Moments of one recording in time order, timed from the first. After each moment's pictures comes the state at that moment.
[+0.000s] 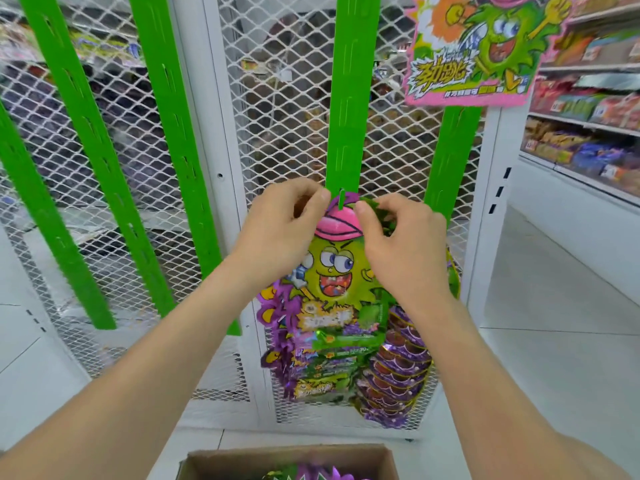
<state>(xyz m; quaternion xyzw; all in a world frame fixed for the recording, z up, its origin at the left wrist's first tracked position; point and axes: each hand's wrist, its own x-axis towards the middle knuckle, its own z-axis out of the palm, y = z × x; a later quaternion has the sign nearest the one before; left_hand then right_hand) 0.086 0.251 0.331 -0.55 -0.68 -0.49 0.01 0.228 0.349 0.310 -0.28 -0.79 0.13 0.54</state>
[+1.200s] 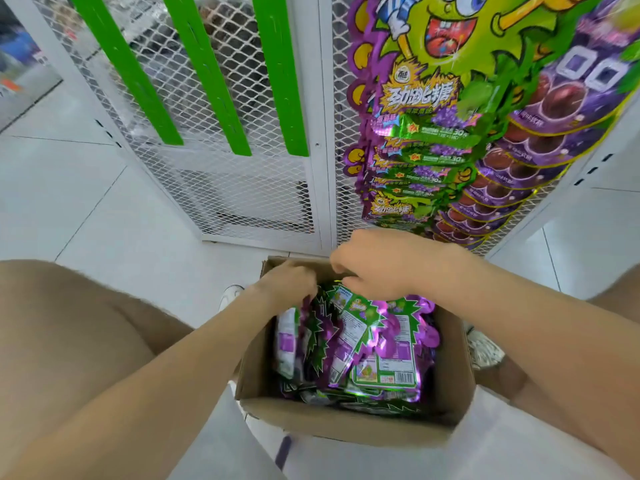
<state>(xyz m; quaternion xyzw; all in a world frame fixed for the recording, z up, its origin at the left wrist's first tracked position) 0.049 0.098 -0.018 -0.69 -0.66 0.26 -0.12 0.209 0.223 0.134 0.00 -0.98 0.04 -0.20</state>
